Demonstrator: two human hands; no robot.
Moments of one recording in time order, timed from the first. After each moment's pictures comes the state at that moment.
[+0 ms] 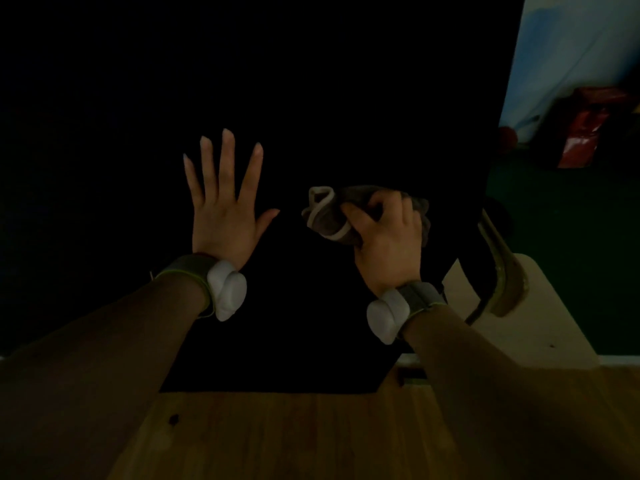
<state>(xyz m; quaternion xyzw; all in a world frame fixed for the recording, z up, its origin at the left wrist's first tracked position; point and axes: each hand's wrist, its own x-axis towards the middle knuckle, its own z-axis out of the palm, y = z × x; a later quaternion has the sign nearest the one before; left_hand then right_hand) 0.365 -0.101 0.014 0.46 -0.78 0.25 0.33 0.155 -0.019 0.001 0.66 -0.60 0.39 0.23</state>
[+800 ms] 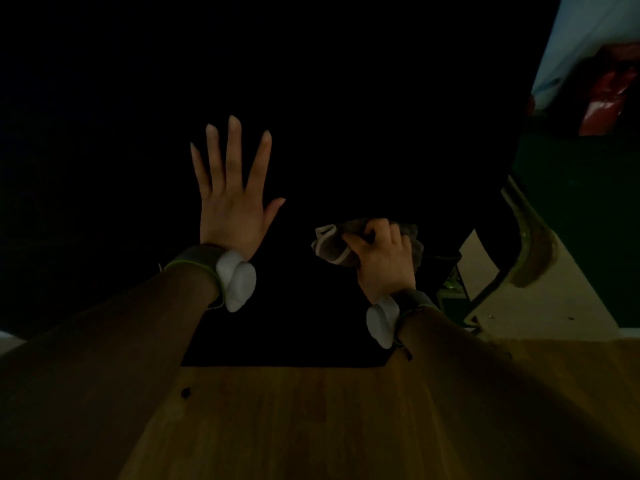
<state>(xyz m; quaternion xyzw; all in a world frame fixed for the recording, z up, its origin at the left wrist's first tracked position) 0.364 -0.095 -0.029 0.46 -0.80 0.23 0.32 0.156 -0.004 -0.090 0.71 -0.65 0.25 0.10</state>
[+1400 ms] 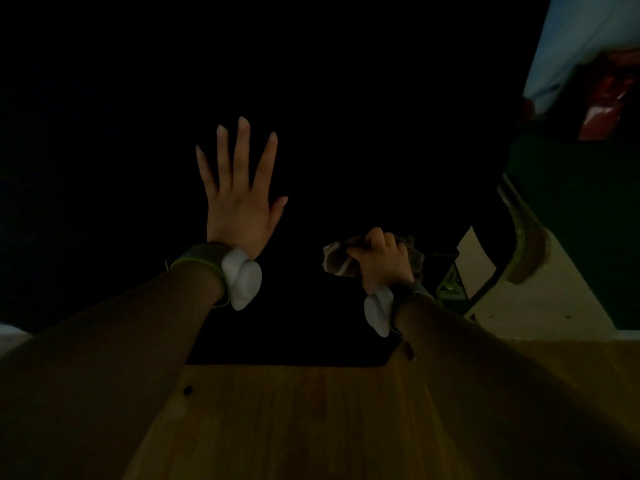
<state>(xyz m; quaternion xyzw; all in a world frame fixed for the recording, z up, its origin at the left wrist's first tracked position) 0.366 -0.078 -0.019 0.48 -0.80 0.20 0.29 0.150 -0.006 -0.092 0.72 -0.69 -0.01 -0.04</state>
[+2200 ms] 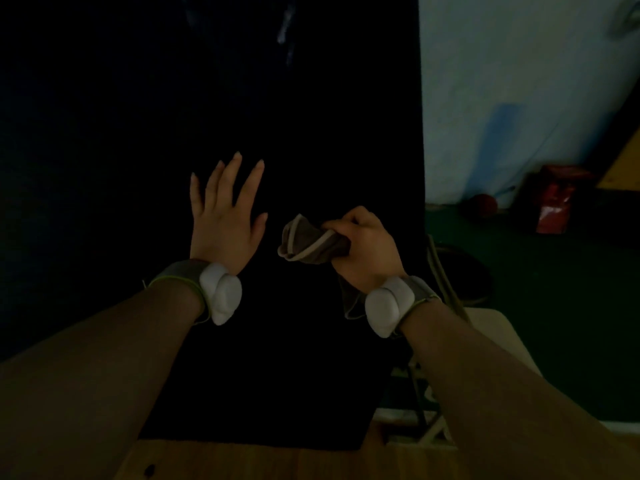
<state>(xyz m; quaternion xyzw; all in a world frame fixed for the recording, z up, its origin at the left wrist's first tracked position) 0.355 -0.044 0.124 0.47 -0.78 0.19 0.37 0.143 0.031 0.127 0.75 -0.57 0.33 -0.04</state>
